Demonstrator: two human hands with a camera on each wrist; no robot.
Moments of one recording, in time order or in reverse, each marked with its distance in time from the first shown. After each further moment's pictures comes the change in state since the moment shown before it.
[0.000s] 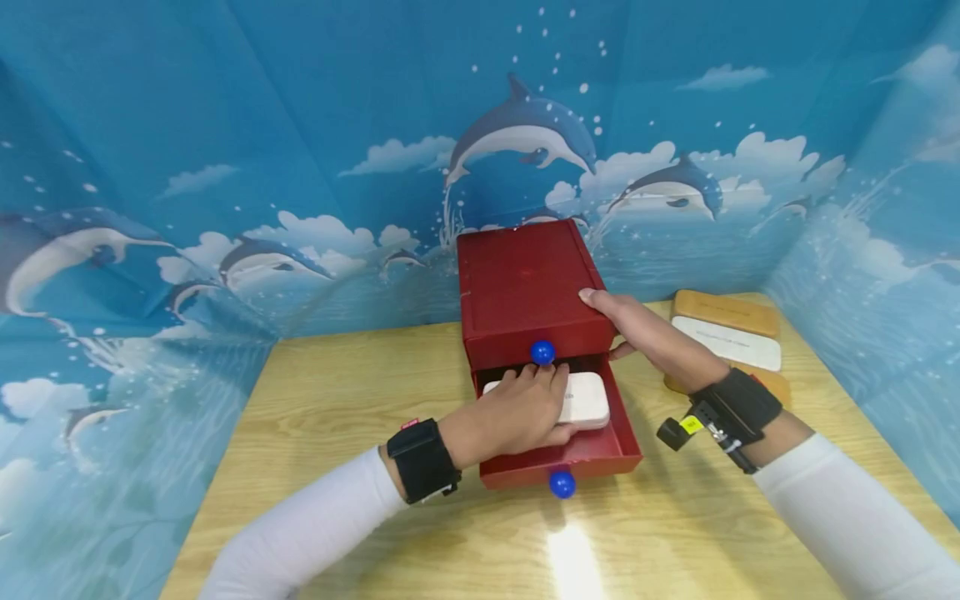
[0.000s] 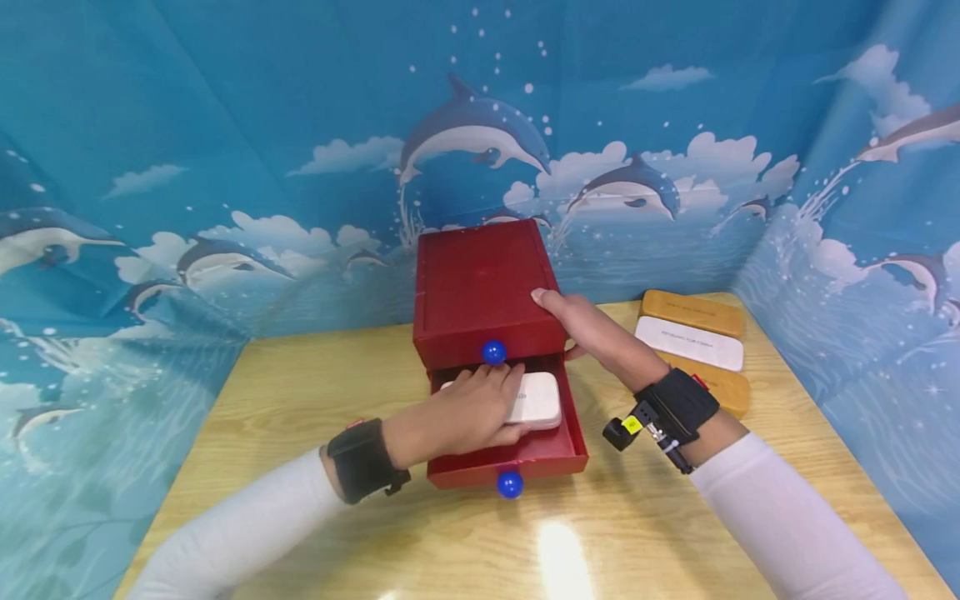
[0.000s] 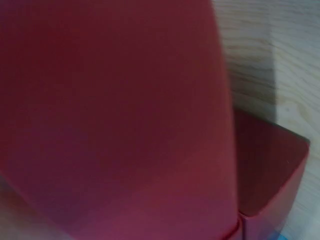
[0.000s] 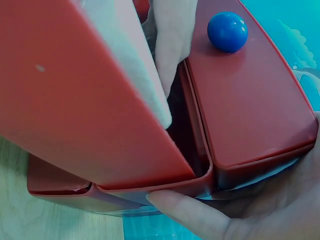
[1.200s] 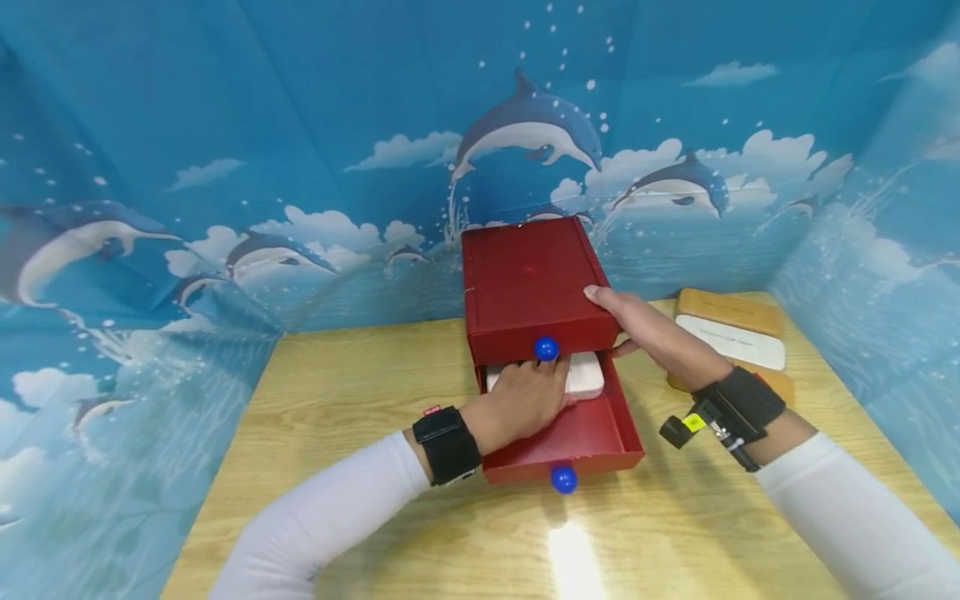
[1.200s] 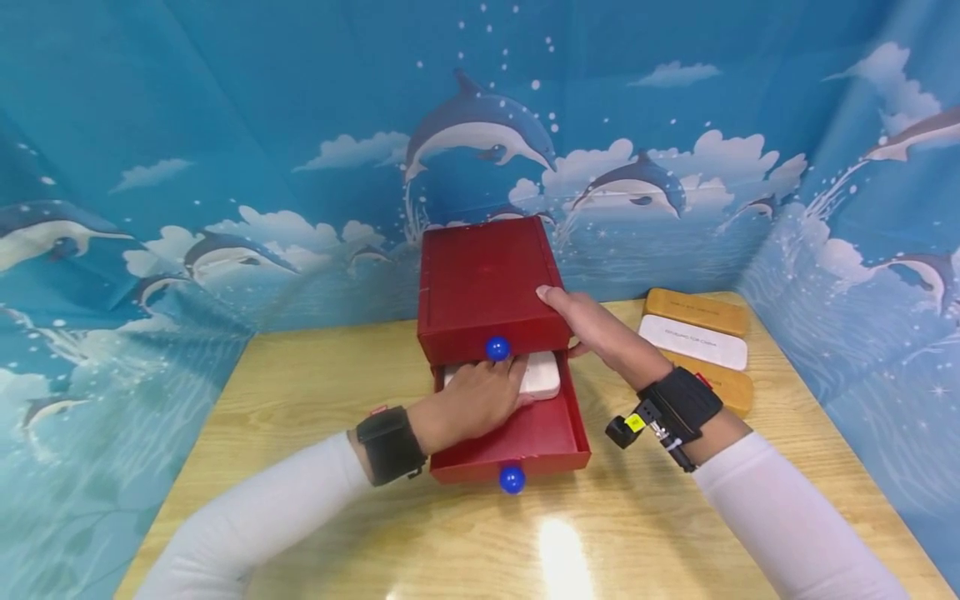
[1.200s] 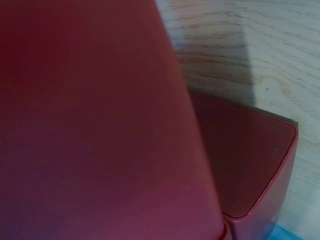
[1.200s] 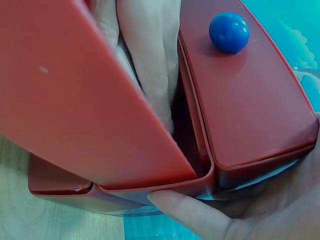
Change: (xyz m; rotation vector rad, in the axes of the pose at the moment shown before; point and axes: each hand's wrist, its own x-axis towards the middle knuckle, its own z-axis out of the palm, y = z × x) left_hand 0.019 -0.005 0.019 -0.025 -0.041 -0.122; right_hand 0.002 -0.002 0.002 0.000 0.001 0.000
